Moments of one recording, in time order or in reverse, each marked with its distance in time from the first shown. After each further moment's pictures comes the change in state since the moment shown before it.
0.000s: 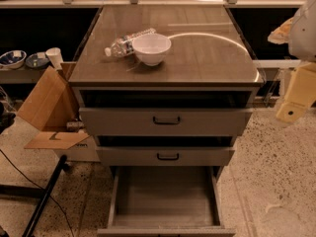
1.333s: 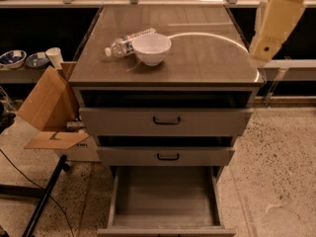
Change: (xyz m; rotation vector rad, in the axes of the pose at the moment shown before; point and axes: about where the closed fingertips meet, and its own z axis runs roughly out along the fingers) arm -0.069 -0.064 -0.053 0.148 0.010 -0.099
